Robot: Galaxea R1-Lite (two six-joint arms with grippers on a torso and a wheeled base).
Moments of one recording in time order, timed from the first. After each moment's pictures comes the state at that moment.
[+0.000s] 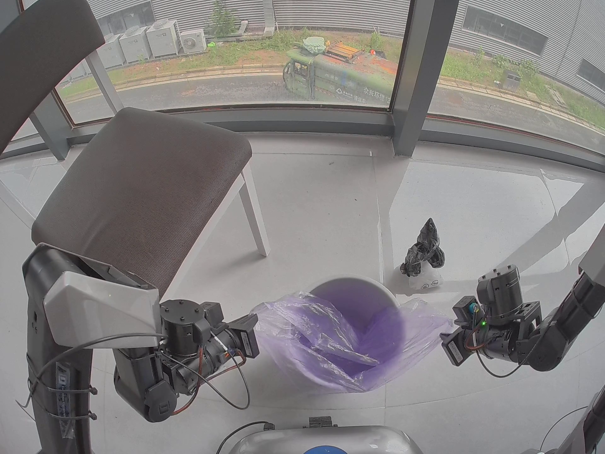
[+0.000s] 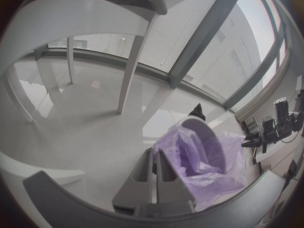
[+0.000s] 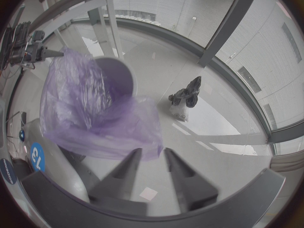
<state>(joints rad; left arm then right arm) -0.48 2.32 -0.43 -1.55 -0.01 -0.31 0.39 1.94 -0.47 -0.68 -0.21 -0.27</state>
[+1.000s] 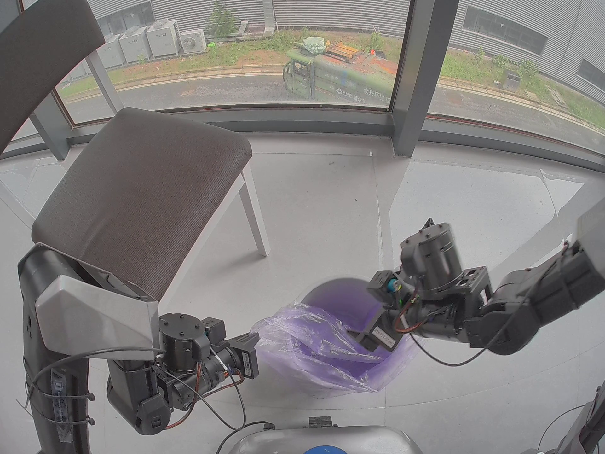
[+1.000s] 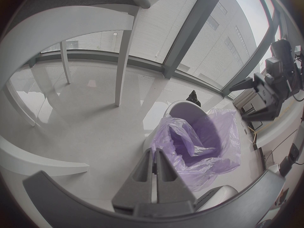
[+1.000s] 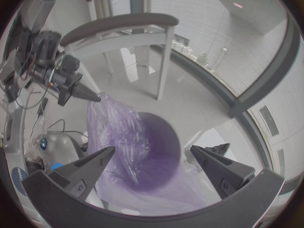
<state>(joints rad) -0.53 2.29 -0.32 -1.55 0.00 -0.24 0.69 1.96 -0.91 -0.36 -0.17 -0.39</state>
